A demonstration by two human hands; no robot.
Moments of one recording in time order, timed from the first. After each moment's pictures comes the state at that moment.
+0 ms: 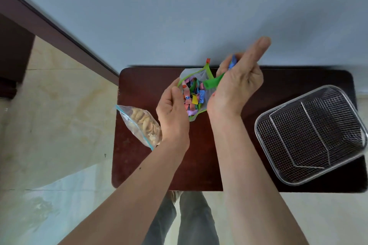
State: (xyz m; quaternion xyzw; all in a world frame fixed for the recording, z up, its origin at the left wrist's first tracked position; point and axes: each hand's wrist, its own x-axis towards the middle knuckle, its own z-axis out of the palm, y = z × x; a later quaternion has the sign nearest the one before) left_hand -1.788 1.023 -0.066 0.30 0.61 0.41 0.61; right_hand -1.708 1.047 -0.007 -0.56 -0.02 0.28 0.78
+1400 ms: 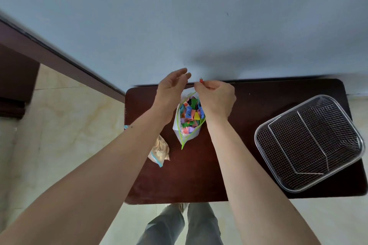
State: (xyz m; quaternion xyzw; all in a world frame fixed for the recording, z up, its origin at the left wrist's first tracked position) left_hand -1.791 1.126 -0.061 0.47 0.54 0.23 0.66; right_hand -1.700 1.071 -0.050 -0.85 -0.15 0.29 0.40
